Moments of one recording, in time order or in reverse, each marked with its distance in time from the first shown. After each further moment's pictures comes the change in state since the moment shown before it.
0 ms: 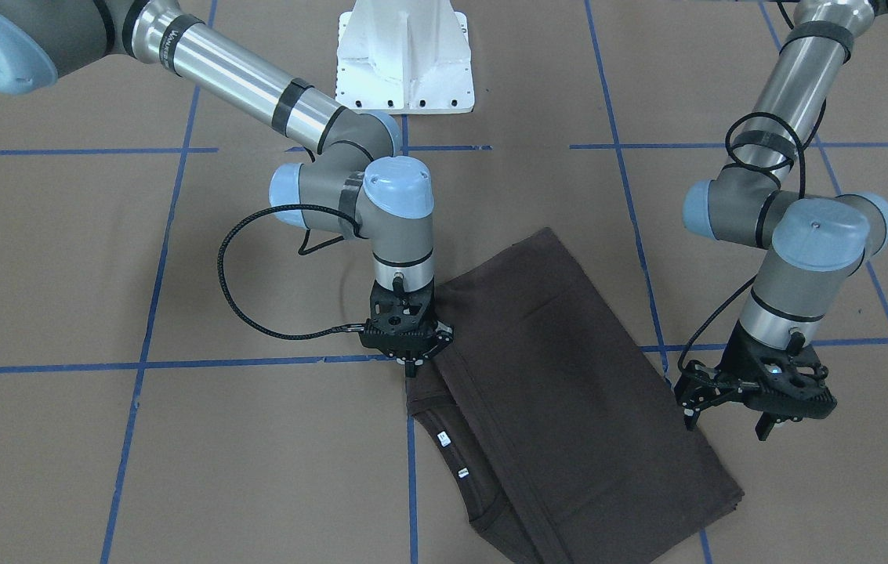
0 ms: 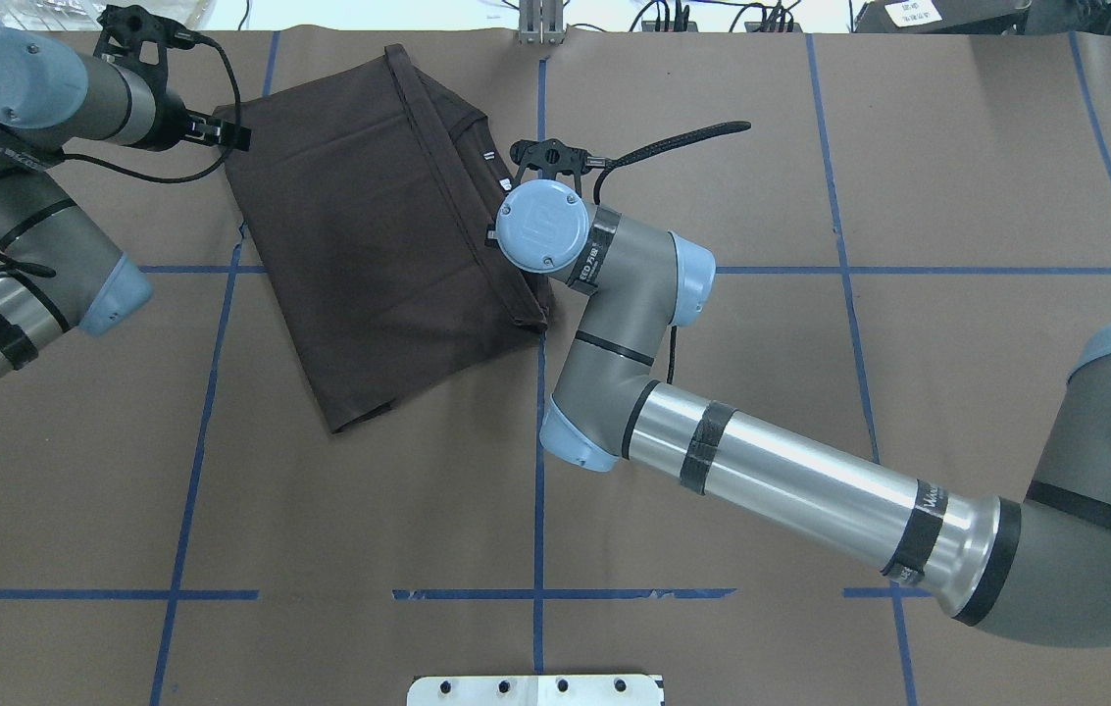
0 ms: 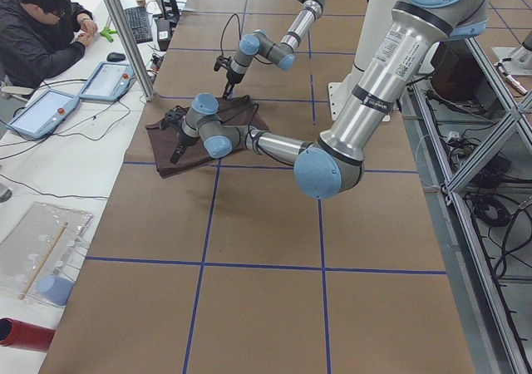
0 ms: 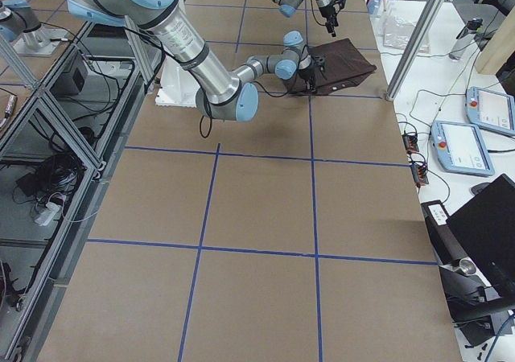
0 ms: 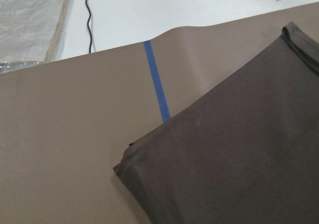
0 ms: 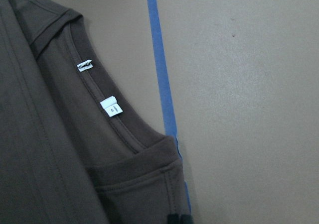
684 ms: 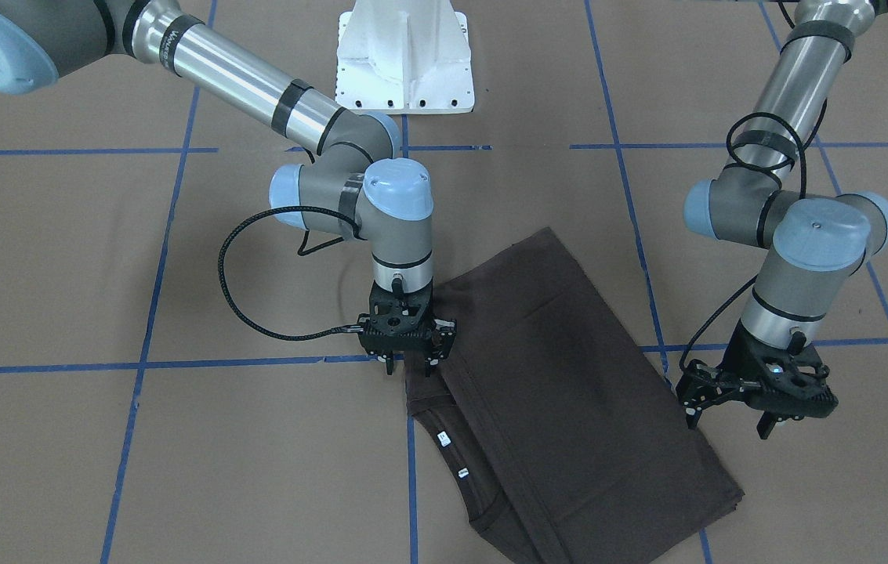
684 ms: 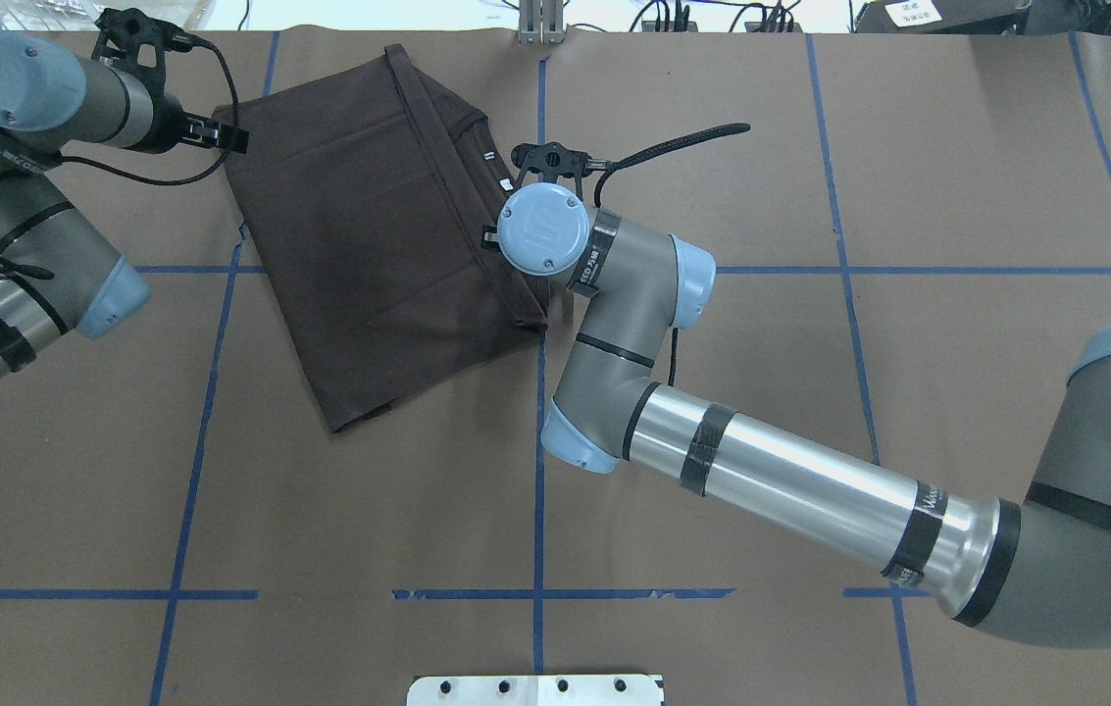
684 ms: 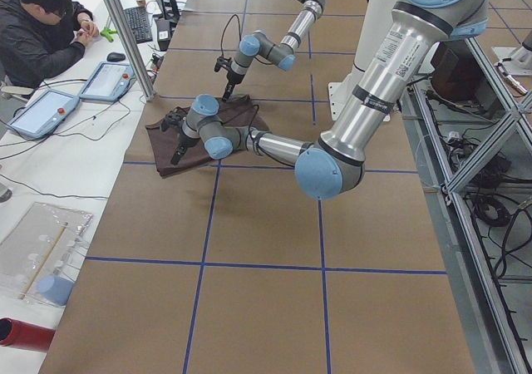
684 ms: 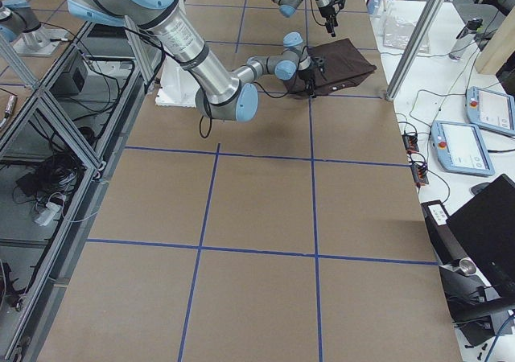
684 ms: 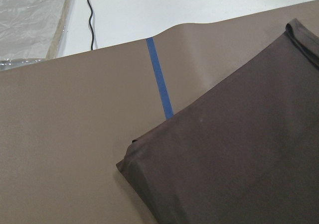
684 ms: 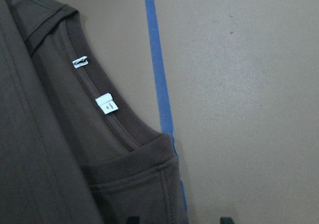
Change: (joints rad) left arm 0.000 0.006 0.000 0.000 0.000 0.001; right arm -0.003 0.000 -0.007 0.000 -0.005 0.000
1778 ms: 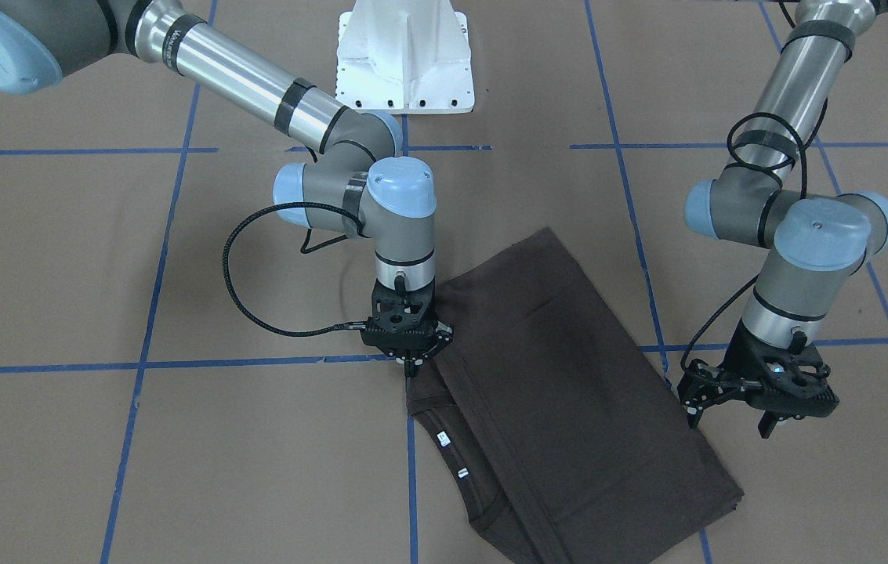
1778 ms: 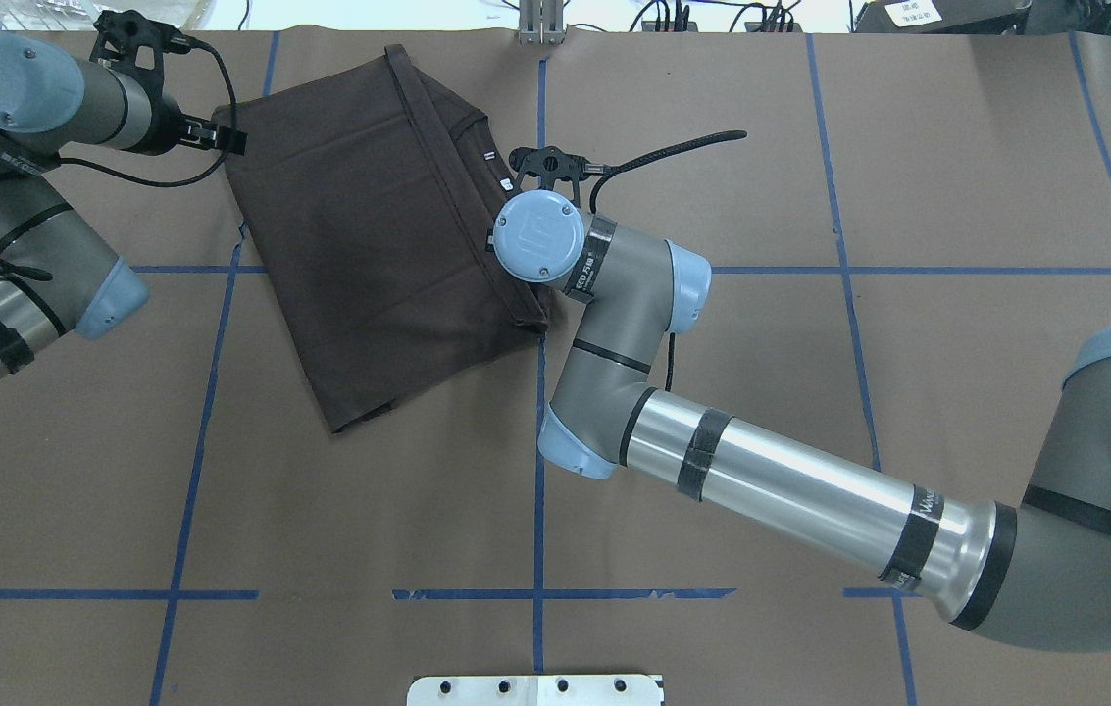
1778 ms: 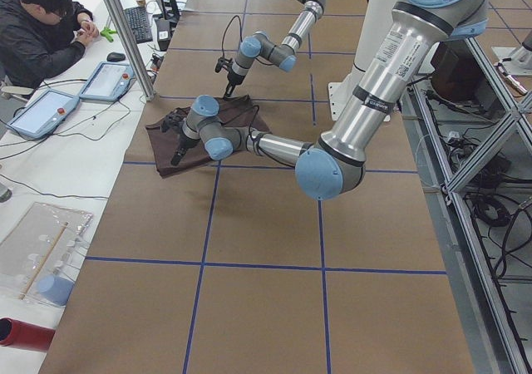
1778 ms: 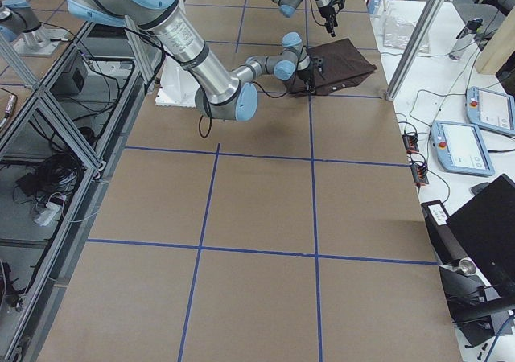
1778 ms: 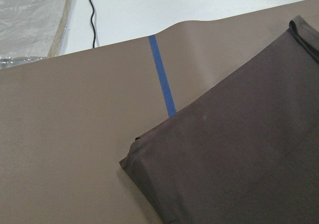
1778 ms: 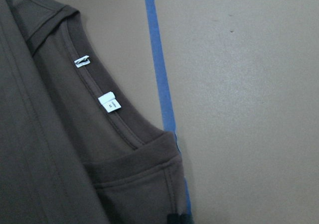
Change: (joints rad) left arm 0.000 0.003 0.000 0.000 0.000 0.000; right arm -0.007 0.004 0.001 0.000 -0.017 0.014
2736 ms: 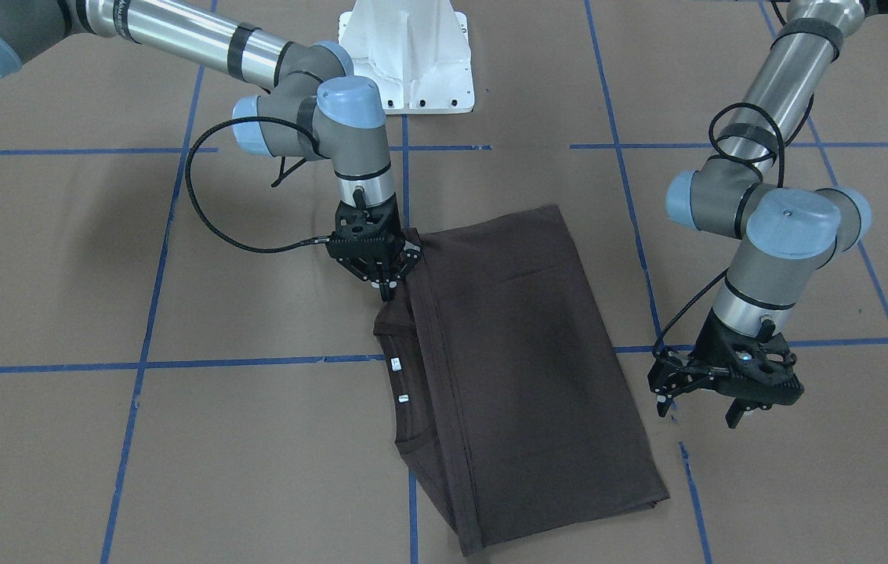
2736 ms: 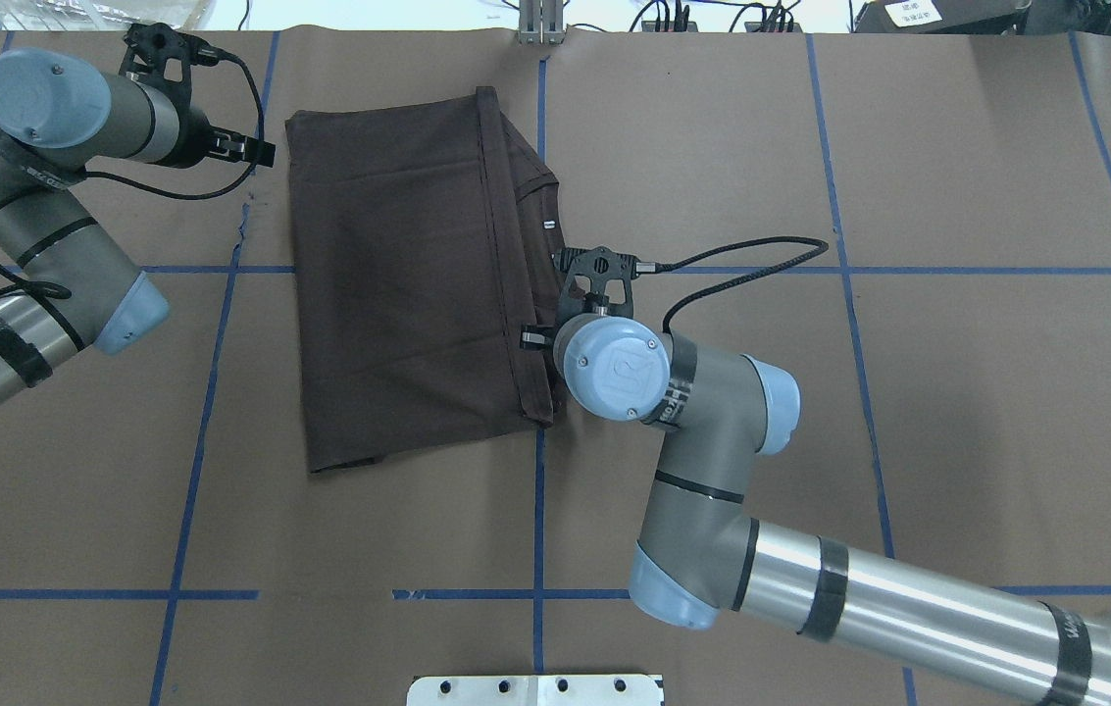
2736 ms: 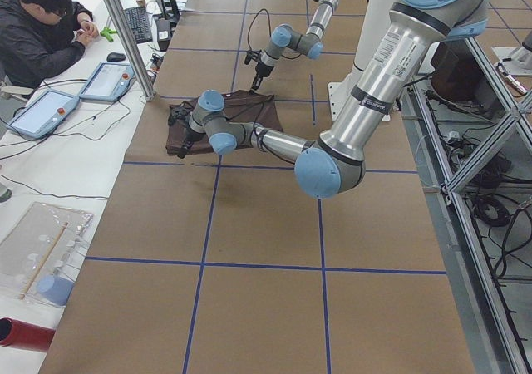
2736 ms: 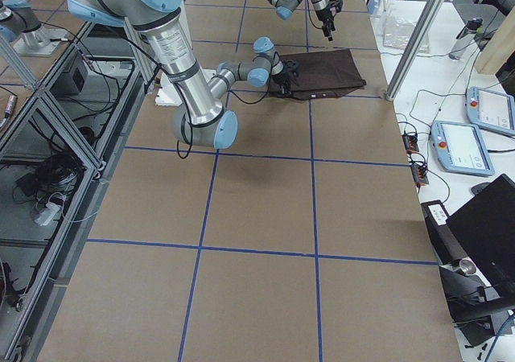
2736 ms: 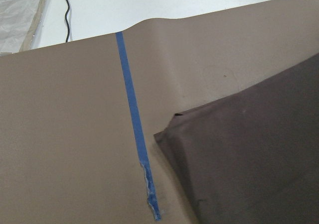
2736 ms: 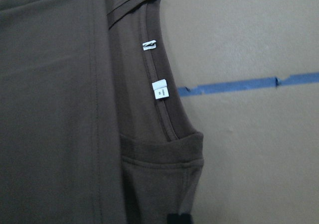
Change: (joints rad) left arm 0.039 -0.003 -0.036 0.000 -0.002 -0.037; right arm -0.156 -0.338 0.493 -0.072 -0.098 0.032
